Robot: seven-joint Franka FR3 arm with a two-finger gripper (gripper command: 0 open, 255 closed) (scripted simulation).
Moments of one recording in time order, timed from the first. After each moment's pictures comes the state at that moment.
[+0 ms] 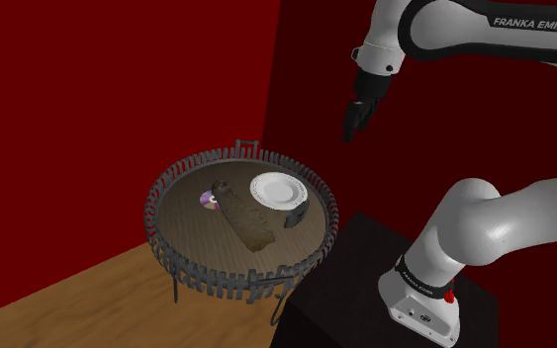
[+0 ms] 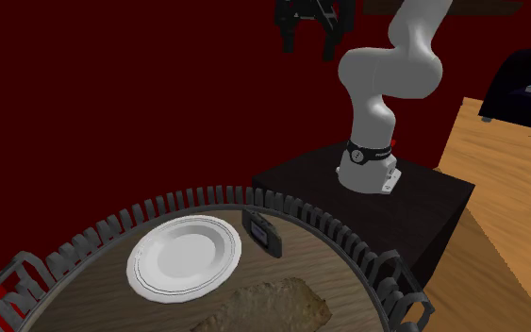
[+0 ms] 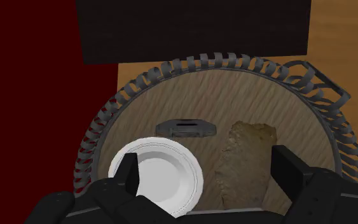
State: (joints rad) arm 0.00 -0.79 0.02 -2.45 -0.04 1.65 0.01
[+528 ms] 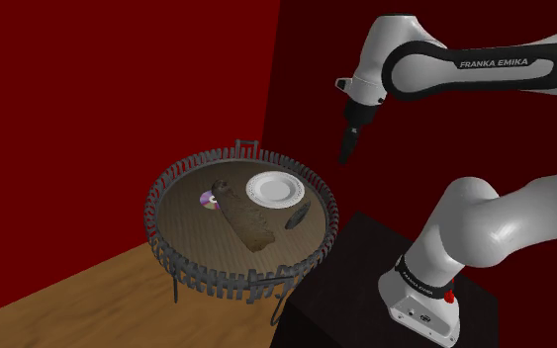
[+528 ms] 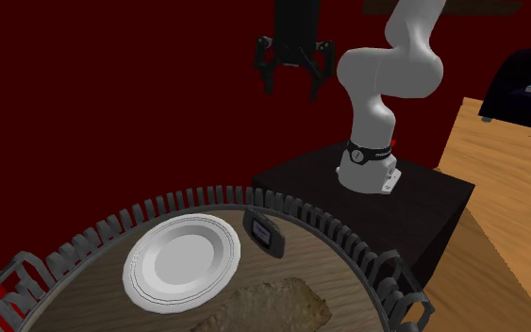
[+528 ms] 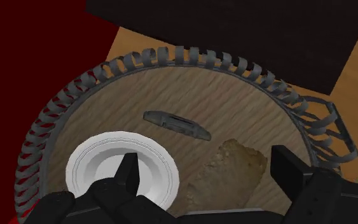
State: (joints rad) arm 0.09 -0.78 -0.13 -2.64 -0.11 1.88 -0.34
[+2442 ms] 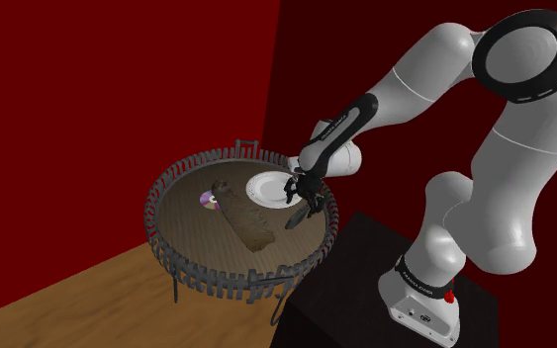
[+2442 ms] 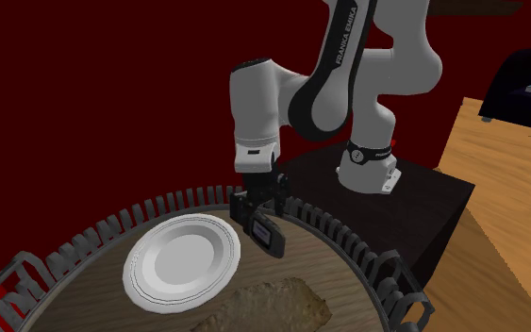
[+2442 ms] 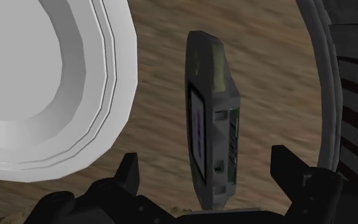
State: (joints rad) arm 0.64 0.08 -0.66 -2.71 0.47 2.75 -2.00
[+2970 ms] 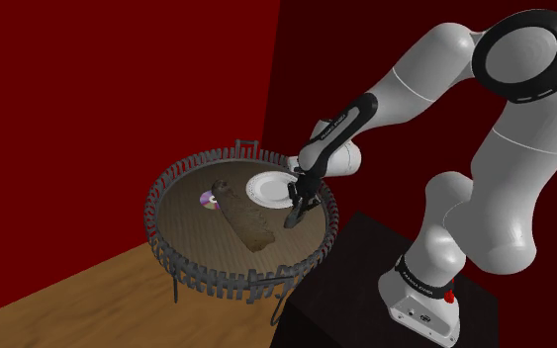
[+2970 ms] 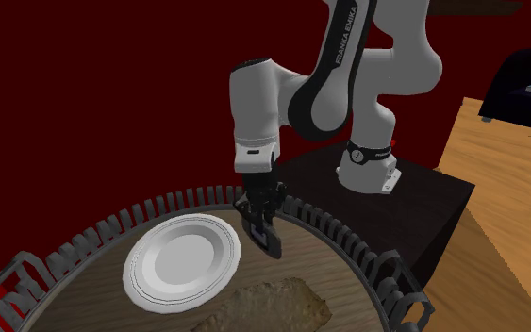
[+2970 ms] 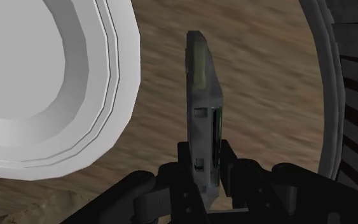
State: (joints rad) arm 0.64 0.08 -0.66 -2.71 0.47 2.75 -2.00
